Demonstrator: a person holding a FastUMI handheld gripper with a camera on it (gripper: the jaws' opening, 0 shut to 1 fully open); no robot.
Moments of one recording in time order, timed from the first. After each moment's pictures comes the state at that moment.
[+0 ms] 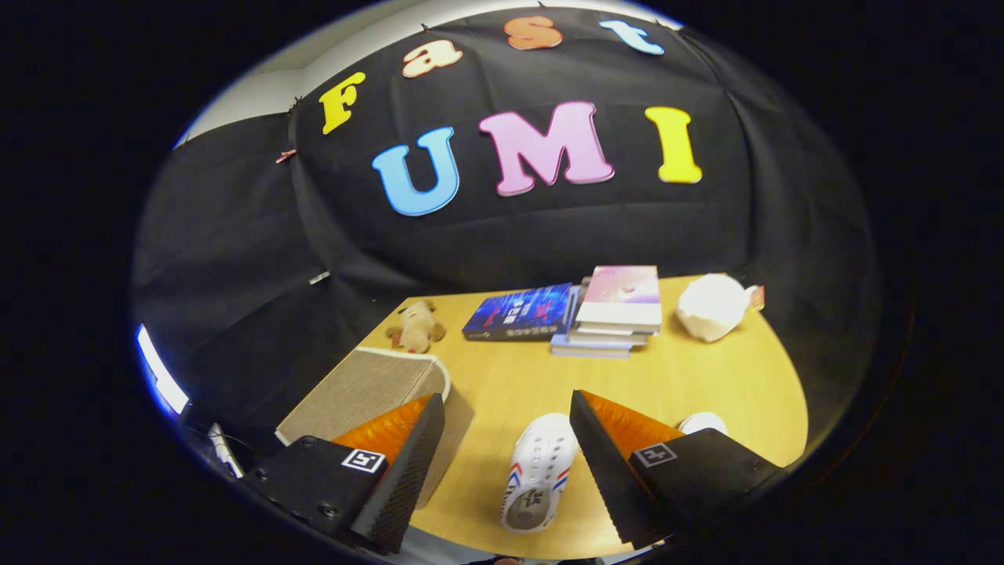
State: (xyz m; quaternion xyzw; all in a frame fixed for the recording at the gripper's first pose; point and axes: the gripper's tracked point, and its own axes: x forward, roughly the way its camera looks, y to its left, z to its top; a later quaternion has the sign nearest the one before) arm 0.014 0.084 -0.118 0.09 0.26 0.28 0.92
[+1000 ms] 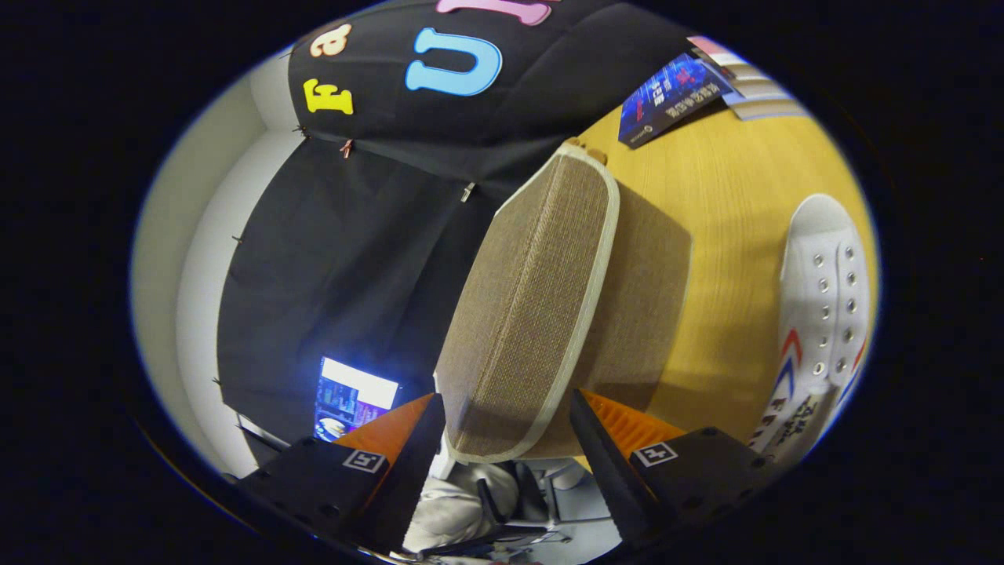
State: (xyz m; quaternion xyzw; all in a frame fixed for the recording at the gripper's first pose) arm -0.087 0.224 -0.210 0.31 0.49 0.54 0.61
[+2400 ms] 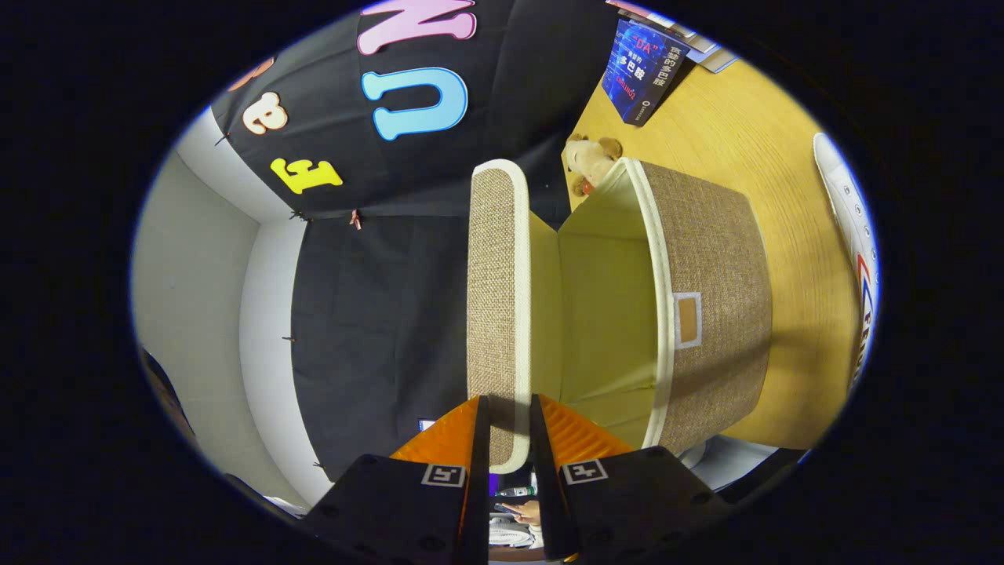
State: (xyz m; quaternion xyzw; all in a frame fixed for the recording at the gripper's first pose) arm -0.076 0.254 -0.101 0.47 0.50 0.48 0.54
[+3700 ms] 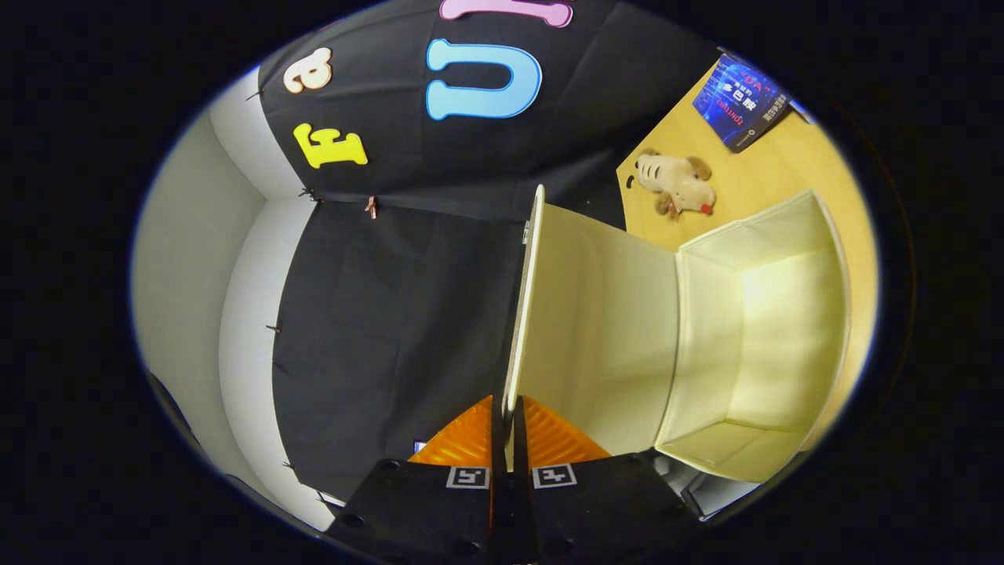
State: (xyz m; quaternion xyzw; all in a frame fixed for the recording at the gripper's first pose) arm -0.085 0.410 -0.006 0.45 0.46 0.50 0.59
